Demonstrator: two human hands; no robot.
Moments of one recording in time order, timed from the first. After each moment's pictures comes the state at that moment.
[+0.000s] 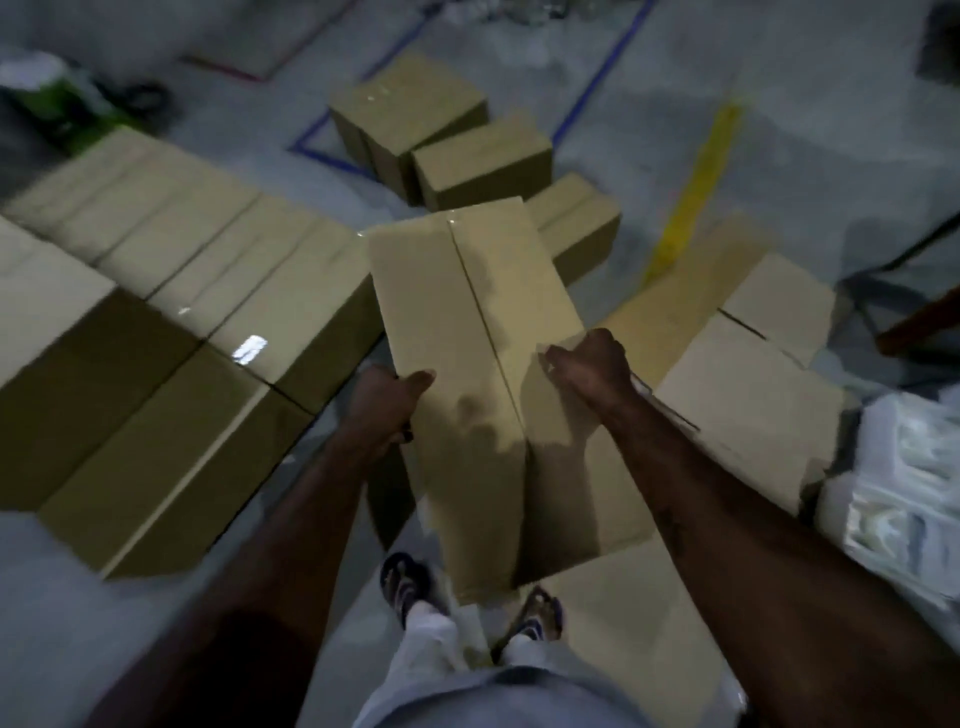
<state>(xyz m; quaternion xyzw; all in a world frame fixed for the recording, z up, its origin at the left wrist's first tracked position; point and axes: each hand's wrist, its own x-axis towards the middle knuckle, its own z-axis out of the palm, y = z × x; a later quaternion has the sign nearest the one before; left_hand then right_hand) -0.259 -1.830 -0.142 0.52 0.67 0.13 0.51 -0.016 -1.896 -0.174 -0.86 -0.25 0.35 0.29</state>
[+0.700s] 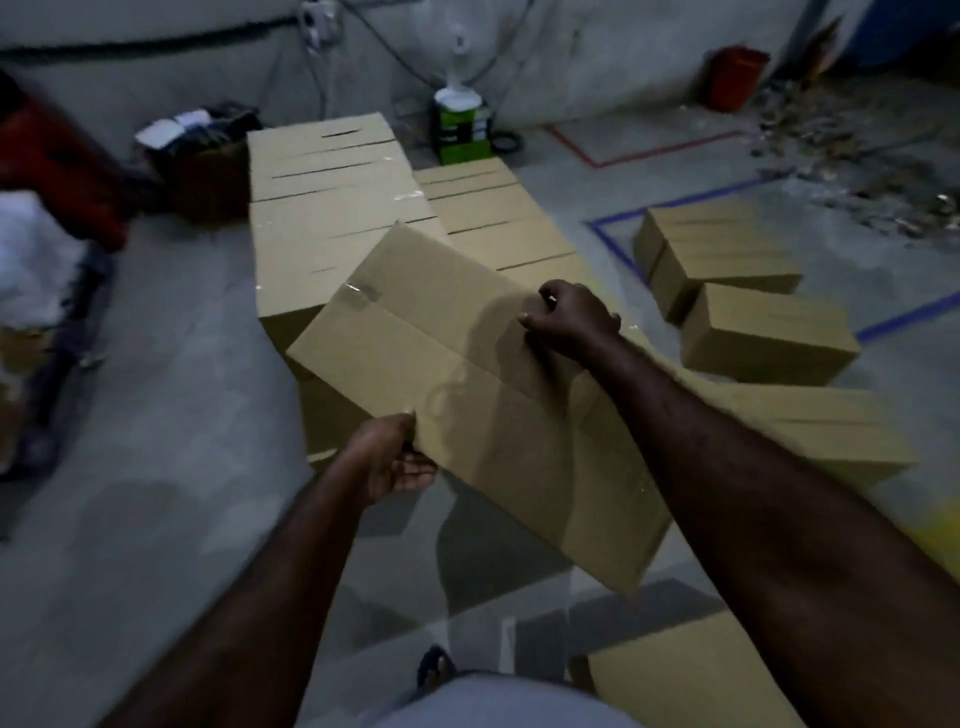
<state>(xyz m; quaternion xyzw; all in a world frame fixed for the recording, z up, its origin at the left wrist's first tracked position) -0.615 -1.833 -0.103 0.12 0.71 0.35 0.60 -0.412 -1.660 -0.052 -0.63 -0.73 0.23 0.12</state>
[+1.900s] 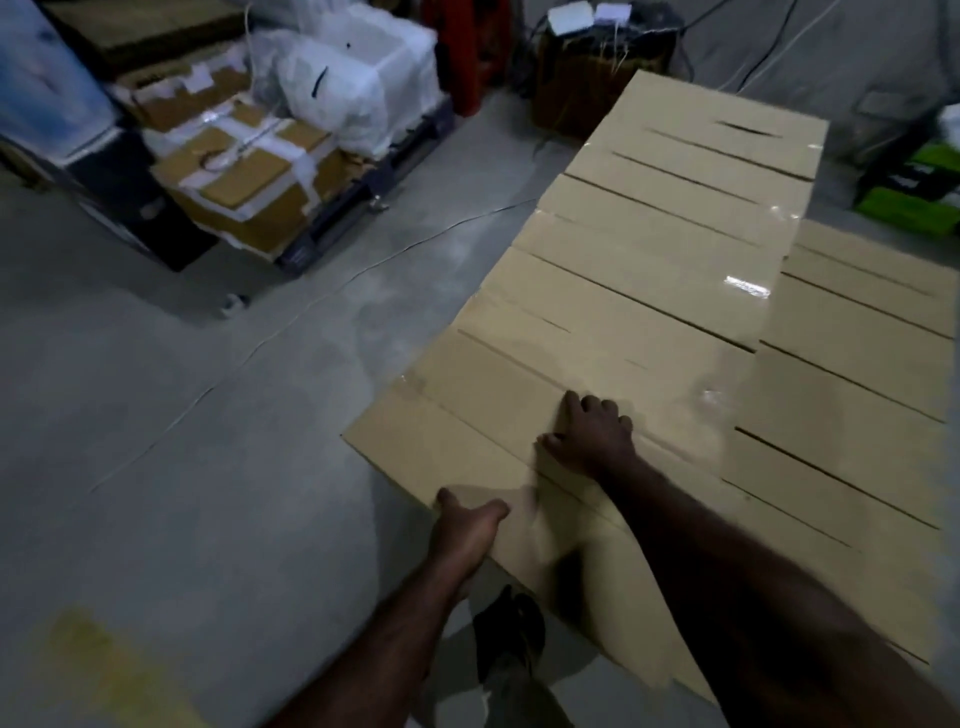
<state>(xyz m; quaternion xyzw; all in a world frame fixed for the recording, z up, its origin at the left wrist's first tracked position) -0.750 -1.578 -0.237 -0.21 0.76 0.45 0.41 -0.771 -1.363 -0.247 -0.24 -0.94 0.13 -0.19</state>
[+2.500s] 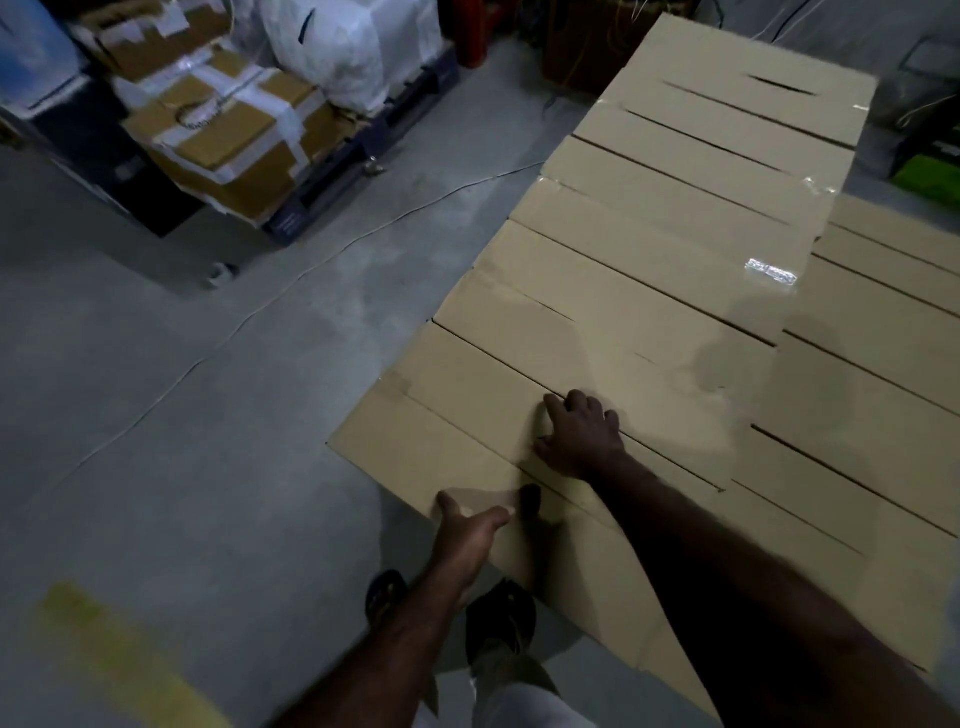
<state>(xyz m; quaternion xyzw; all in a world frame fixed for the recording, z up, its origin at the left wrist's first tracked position) -0.753 -1.548 -0.288 -0.26 0.70 0.49 0.44 -0.789 -1.342 -0.302 -0.16 -0.95 0.12 -0.23</state>
